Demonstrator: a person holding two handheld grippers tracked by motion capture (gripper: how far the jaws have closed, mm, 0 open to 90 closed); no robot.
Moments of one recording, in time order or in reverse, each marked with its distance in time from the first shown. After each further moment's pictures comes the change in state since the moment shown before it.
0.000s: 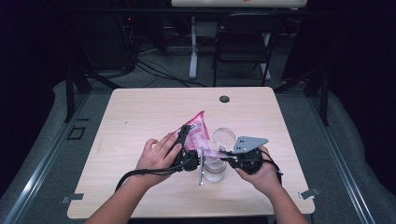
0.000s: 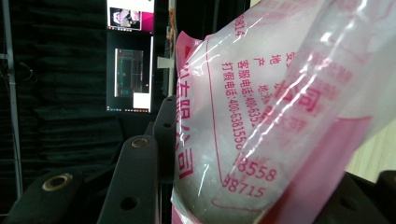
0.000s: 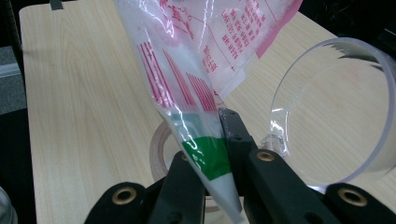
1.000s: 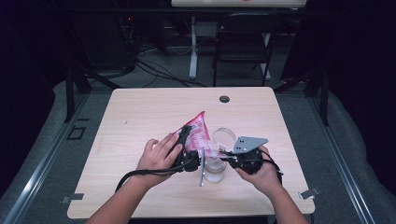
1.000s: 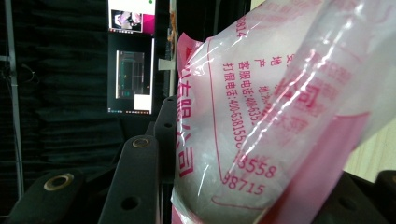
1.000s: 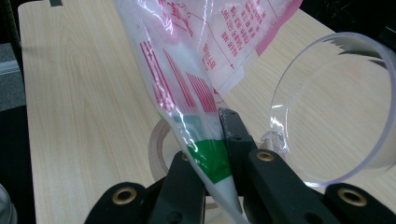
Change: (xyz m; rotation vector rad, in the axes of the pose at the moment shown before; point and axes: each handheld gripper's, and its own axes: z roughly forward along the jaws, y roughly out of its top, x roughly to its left) left arm 0.000 0.002 -0.002 0.003 0.000 0.005; right arm -0.001 -0.001 0.000 0.007 0.000 -0.002
